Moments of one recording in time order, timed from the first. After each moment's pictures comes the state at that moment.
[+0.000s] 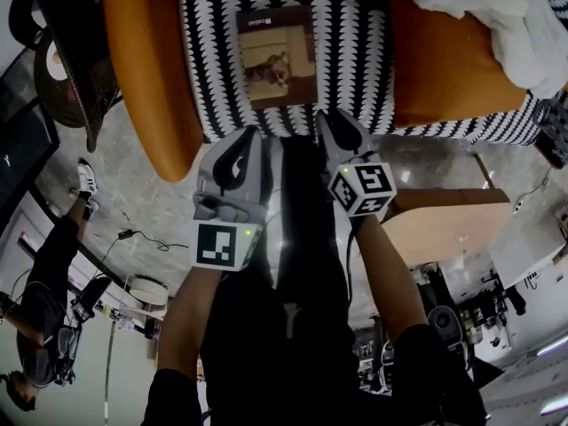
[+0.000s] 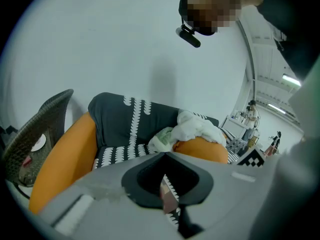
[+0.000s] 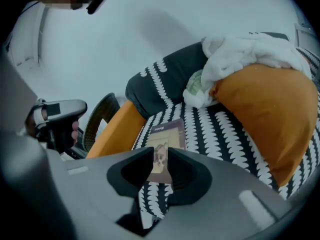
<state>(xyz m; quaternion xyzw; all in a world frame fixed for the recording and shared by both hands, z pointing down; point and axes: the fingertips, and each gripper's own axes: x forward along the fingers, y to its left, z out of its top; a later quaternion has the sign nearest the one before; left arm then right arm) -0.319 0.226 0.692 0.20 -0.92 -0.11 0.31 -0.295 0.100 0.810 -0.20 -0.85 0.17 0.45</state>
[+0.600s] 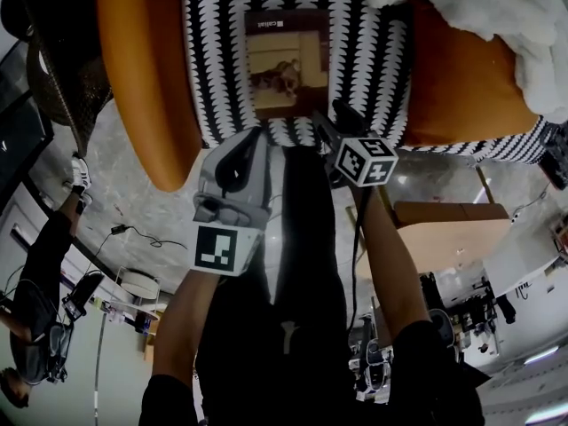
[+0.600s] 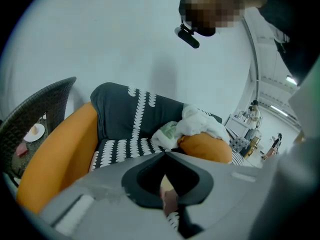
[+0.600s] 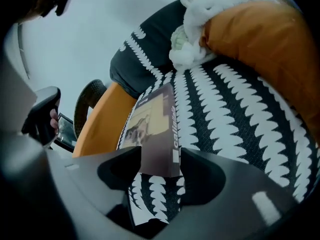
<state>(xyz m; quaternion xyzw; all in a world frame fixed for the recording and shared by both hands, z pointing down) -0.319 0.240 0.728 0.20 -0.92 -0.12 0.32 -0.281 0.111 0.924 -0.22 -0.78 0.22 0.54</state>
